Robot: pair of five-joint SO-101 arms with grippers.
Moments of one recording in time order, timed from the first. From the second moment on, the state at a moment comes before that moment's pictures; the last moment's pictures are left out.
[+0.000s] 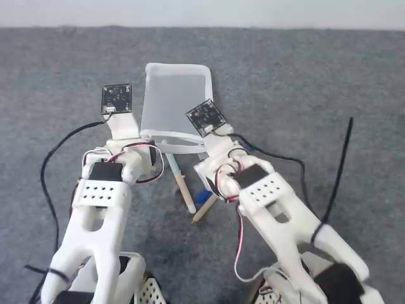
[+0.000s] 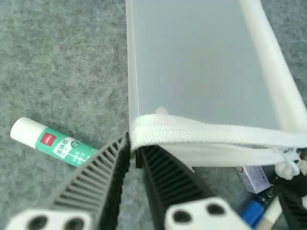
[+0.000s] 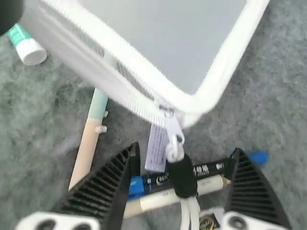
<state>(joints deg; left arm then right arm) -2.8 -34.0 56.9 43.7 13.0 -34.6 -20.5 48.0 34.3 3.0</state>
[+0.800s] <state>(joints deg) -3.0 -34.0 56.2 44.8 13.8 -33.1 -21.6 46.5 33.3 3.0</state>
